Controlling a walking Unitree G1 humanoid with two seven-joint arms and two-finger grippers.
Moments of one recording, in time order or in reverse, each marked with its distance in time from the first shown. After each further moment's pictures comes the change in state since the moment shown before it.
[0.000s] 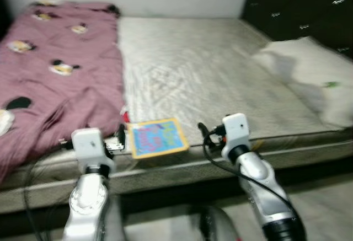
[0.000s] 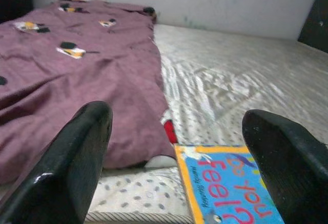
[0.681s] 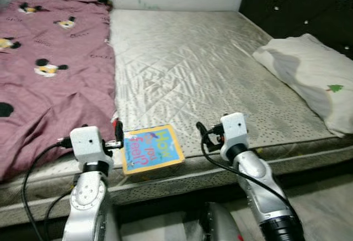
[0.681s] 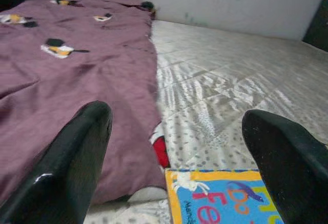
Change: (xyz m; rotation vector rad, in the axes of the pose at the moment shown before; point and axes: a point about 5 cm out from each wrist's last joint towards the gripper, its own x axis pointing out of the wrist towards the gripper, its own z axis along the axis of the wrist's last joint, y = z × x) left arm 0.005 0.006 0.004 -0.005 -0.010 0.043; right arm 0.003 0.002 0.001 -0.013 -0.008 0.015
